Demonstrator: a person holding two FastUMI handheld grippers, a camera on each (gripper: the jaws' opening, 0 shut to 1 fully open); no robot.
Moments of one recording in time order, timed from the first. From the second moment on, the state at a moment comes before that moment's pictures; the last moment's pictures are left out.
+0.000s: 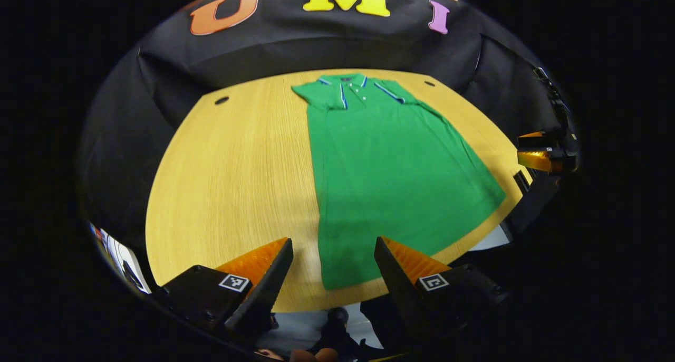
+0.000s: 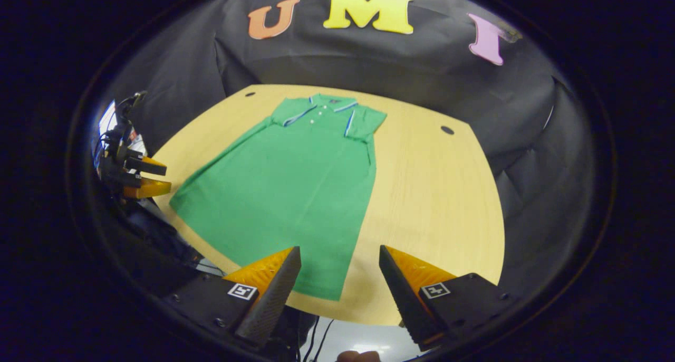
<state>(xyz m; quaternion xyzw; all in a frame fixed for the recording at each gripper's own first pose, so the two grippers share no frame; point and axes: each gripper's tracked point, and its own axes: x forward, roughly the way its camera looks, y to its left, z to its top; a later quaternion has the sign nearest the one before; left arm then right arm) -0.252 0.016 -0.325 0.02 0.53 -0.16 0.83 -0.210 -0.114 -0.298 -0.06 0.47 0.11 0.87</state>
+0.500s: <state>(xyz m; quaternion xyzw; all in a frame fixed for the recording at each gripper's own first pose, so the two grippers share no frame) -0.269 0.014 -0.358 0.02 0.57 -0.16 0.81 -0.234 -0.107 -0.357 -0.07 0.53 0.13 0.83</state>
